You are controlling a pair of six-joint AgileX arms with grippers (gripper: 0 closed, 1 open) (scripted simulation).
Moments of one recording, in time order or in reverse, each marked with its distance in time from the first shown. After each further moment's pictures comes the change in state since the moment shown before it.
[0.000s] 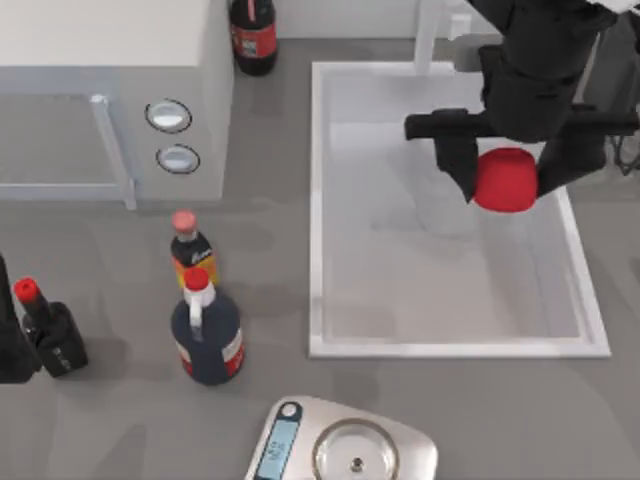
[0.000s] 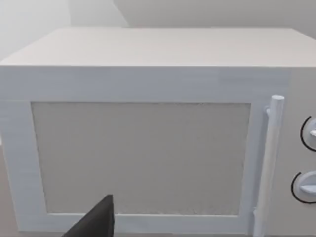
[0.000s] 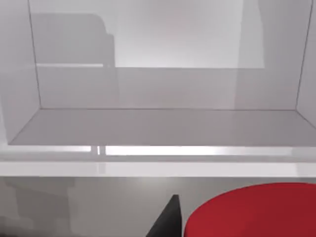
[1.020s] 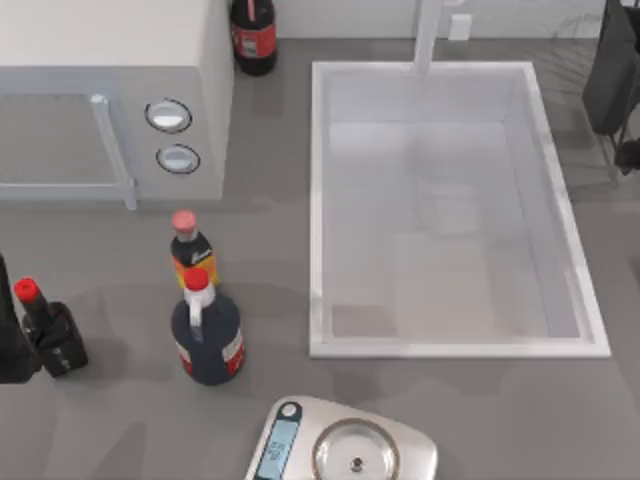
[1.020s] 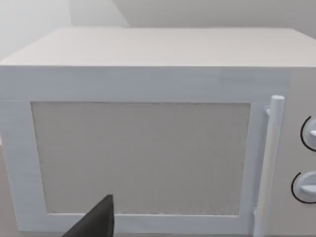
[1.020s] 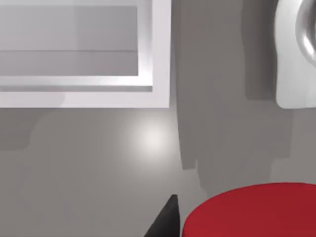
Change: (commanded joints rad) left arm 0.000 0.000 0.000 0.000 0.000 0.000; right arm -0.355 -0.321 -0.382 0.031 -0.017 -0.354
